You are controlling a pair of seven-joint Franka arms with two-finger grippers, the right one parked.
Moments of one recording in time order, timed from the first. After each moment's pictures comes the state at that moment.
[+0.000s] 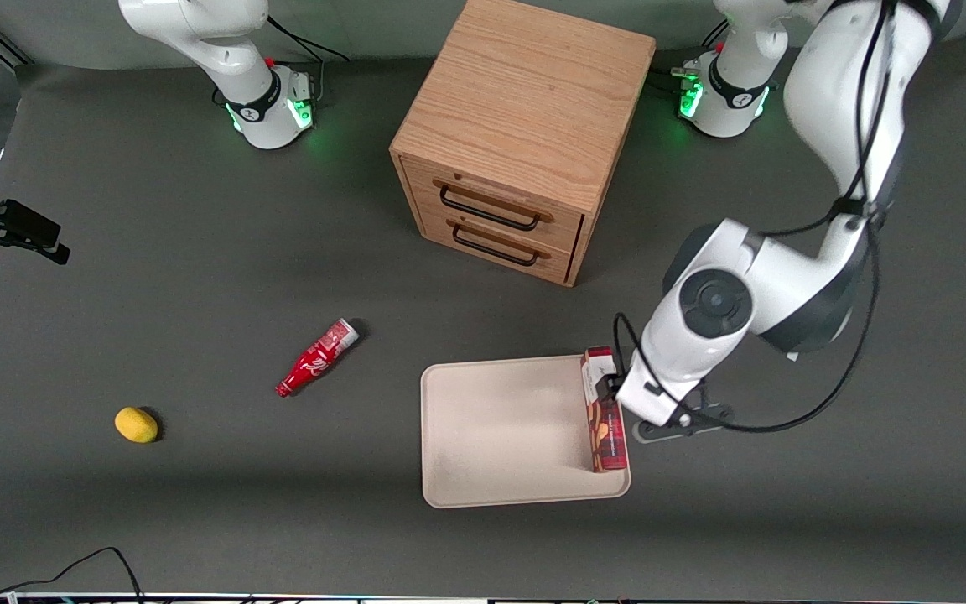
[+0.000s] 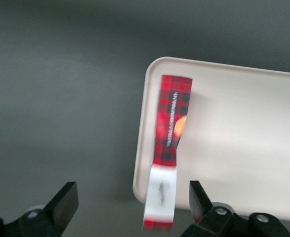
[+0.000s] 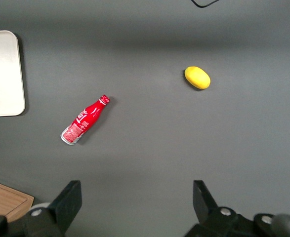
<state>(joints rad) -0.03 0.61 -0.52 -1.33 0.35 1.90 -0.79</state>
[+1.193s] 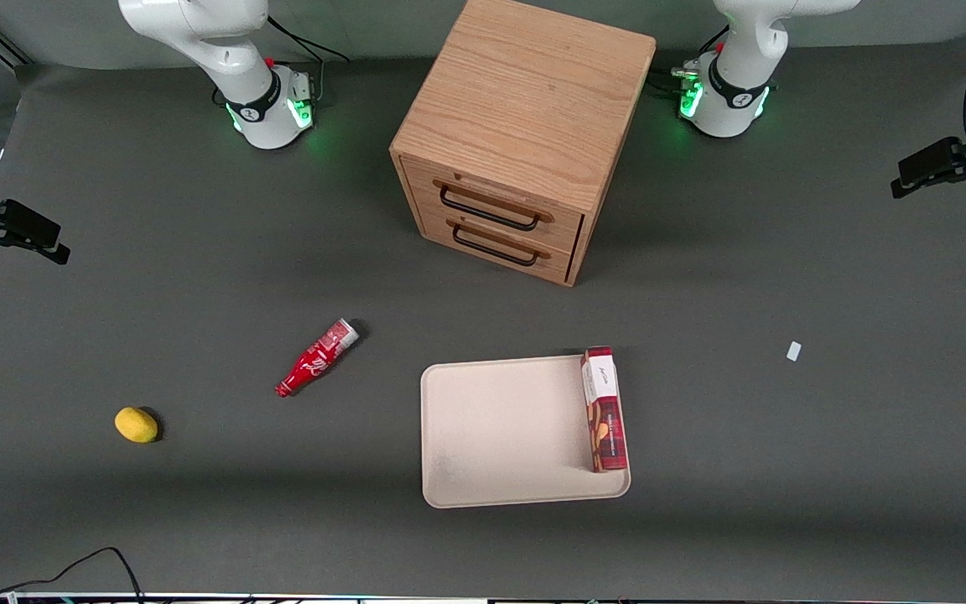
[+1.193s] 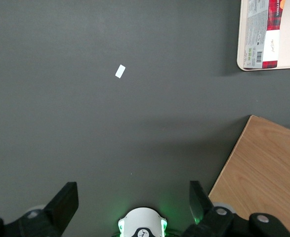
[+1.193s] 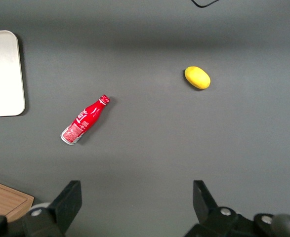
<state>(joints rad) -0.02 -0.05 0.06 -1.56 -0.03 1.37 0.03</state>
